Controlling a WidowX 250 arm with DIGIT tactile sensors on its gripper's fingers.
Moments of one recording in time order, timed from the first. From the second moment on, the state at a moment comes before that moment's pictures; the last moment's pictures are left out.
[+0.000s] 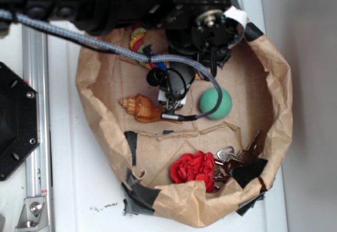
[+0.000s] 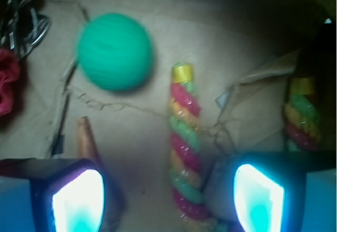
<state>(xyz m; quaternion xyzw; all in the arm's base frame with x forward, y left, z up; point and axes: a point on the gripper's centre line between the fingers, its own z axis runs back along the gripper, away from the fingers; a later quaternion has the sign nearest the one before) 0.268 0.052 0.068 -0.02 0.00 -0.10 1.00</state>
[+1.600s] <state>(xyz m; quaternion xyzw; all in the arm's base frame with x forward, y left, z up) 0.278 0.046 0.008 0.06 0.04 -0.01 1.00</state>
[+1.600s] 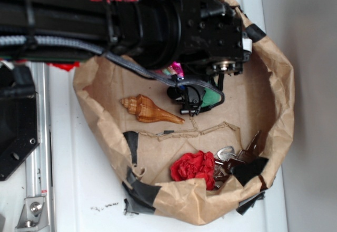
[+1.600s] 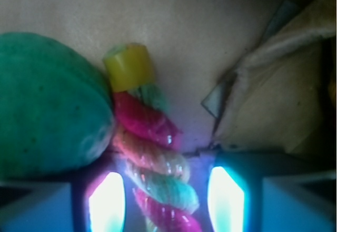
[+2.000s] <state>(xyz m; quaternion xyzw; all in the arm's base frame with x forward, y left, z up) 0.275 0.043 0.006 0.06 0.05 0.01 1.00</state>
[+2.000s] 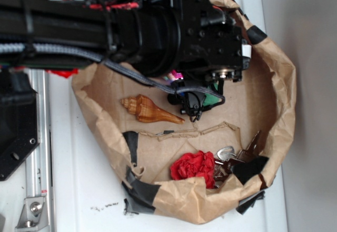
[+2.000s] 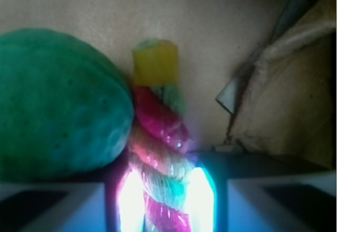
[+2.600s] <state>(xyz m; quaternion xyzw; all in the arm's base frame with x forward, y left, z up) 0.274 0.043 0.008 0.07 0.05 0.02 1.00</state>
